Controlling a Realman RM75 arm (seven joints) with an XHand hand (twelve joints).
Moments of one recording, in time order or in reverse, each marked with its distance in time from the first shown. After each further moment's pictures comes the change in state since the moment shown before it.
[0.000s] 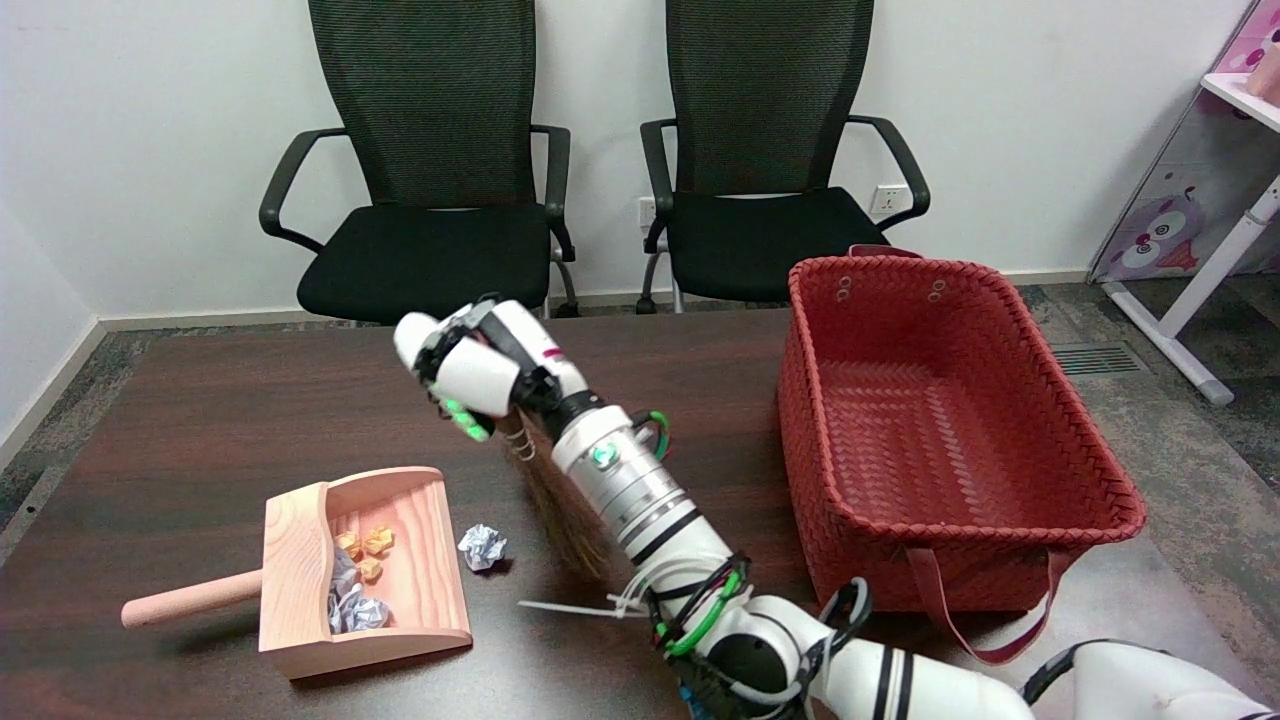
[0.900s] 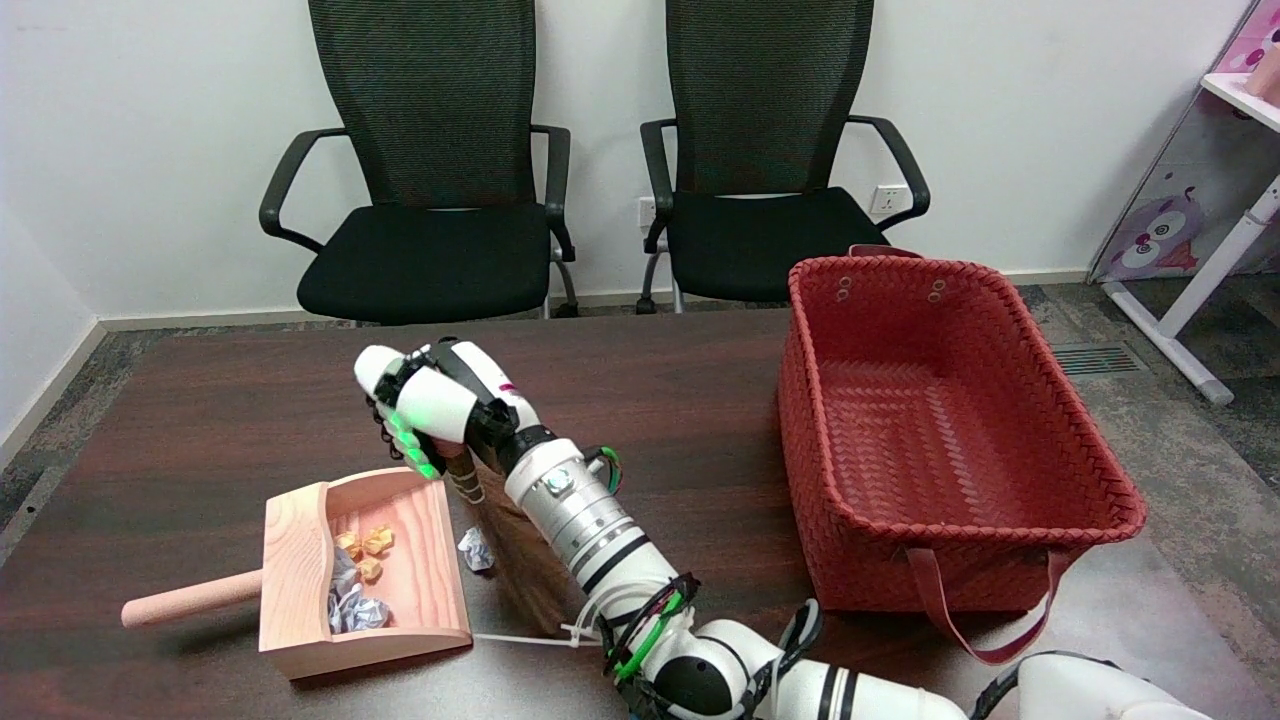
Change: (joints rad) arm 0.020 -0.128 -0.014 0.167 -0.024 0.019 0.169
